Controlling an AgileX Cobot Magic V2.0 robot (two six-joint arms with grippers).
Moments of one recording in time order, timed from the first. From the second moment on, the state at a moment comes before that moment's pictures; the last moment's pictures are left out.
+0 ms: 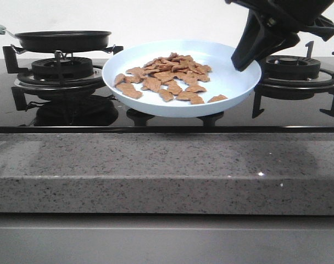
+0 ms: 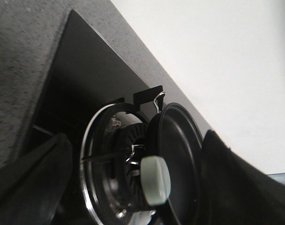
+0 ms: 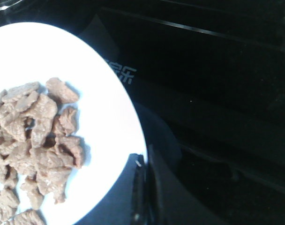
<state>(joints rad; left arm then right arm) 0.49 1.77 -1.37 -1.39 1.01 0.69 0.27 1.52 -1.16 0.53 0.62 -0.31</state>
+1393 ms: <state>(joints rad) 0.00 0.76 -0.85 -0.26 0.87 0.23 0.27 1.52 -1.16 0.53 0.62 -0.31</state>
